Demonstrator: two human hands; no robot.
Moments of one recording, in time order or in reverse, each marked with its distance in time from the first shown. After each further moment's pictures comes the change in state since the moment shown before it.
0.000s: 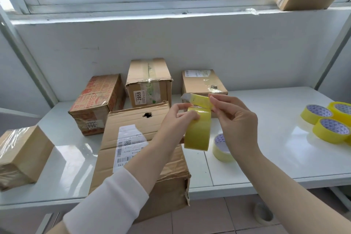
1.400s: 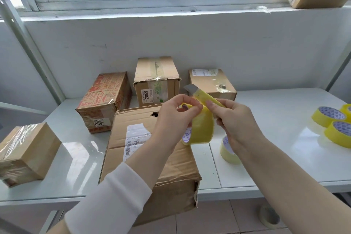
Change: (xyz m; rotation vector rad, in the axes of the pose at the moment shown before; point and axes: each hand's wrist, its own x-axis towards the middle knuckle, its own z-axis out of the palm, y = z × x) left_hand 0.002 0.010 -0.019 0.110 0.124 0.227; right_hand 0.014 -0.031 0.022 0.263 -0.128 0.675
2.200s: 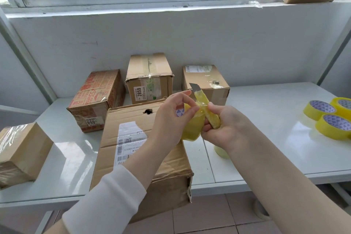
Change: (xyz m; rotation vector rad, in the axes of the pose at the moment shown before) left_hand -0.003 -0.012 0.009 0.230 -0.021 0.205; right_hand -0.001 -0.009 0.003 0.608 0.032 0.631
